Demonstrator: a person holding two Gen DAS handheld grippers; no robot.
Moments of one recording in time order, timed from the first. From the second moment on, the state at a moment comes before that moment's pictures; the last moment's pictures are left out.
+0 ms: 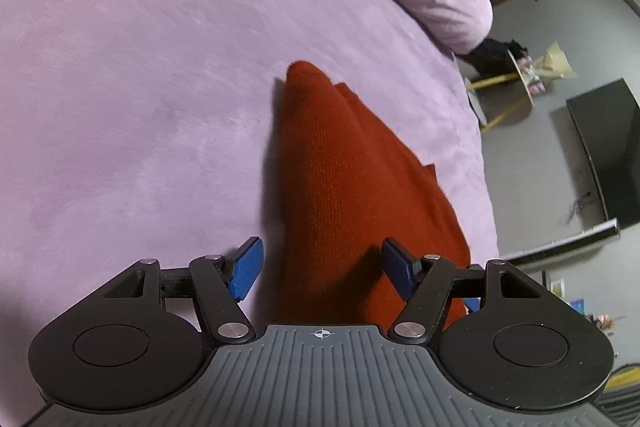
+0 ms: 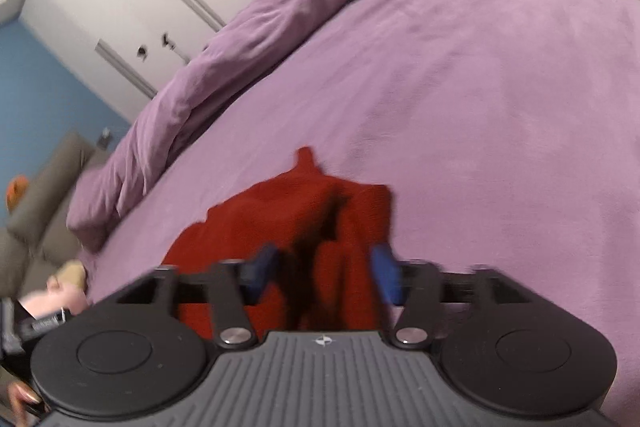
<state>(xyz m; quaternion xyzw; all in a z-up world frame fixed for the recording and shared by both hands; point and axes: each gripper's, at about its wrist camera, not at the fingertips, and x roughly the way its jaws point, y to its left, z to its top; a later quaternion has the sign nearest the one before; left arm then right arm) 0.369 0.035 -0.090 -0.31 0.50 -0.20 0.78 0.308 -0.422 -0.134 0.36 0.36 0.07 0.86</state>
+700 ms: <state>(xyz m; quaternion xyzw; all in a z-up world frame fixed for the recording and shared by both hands) 0.351 0.034 -0.061 -0.28 0.49 -0.24 0.79 0.336 -0.351 -0.155 0.47 0.40 0.22 0.75</state>
